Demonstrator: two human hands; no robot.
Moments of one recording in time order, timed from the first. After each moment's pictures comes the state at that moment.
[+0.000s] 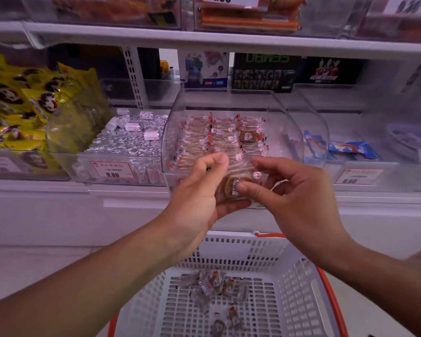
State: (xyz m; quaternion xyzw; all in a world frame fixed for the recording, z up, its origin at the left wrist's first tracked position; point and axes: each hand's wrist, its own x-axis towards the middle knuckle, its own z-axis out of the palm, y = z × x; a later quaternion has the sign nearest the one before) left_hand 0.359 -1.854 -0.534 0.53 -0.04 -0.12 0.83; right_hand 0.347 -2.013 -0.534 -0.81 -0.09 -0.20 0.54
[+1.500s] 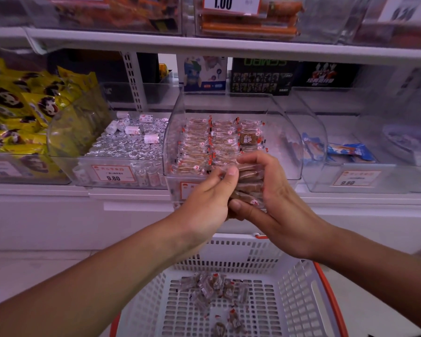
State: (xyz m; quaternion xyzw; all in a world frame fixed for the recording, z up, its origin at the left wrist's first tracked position) left_hand 0.365 -1.853 -0.546 0.62 -0.10 -0.16 0.77; right_hand 0.359 -2.020 -0.546 -0.87 -0.29 -0.10 0.39
